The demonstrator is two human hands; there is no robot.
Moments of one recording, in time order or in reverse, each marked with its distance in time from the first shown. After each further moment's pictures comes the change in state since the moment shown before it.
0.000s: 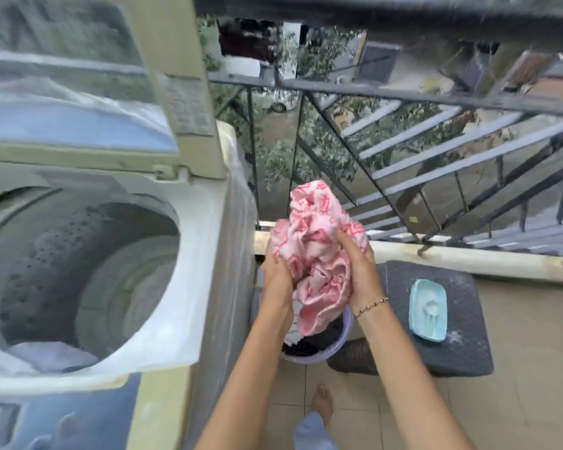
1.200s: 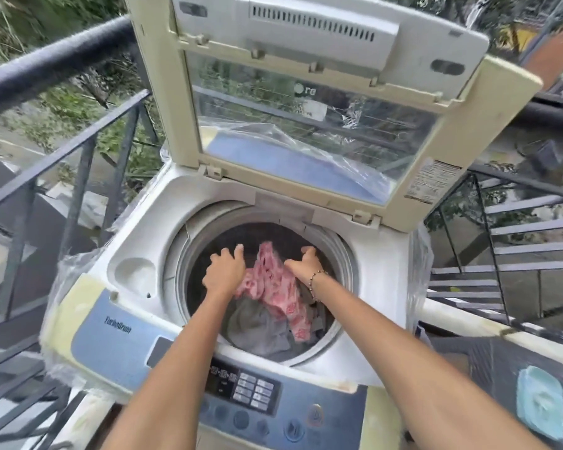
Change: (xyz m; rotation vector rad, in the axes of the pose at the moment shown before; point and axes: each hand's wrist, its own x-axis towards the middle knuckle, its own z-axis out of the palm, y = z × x) left_hand 0.024 0.182 -0.367 1.157 0.545 -0.170; right_hand 0.001 0.166 0.333 -1.077 -0.278 0.037
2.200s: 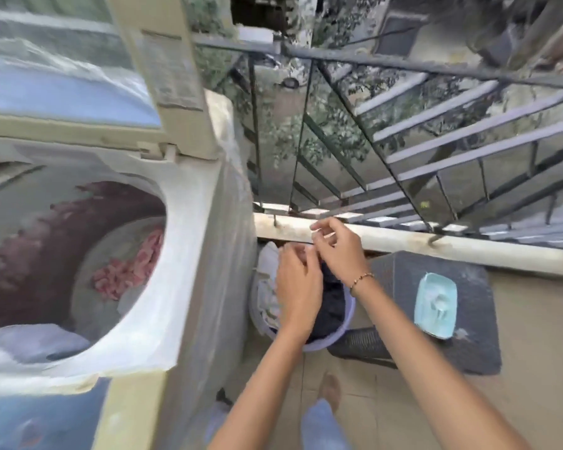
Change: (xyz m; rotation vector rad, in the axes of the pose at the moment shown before) left_hand -0.244 0.224 0.303 -0.437 -0.132 0.308; right_hand -0.035 0.239 -0.287 0.046 0.322 -0.268
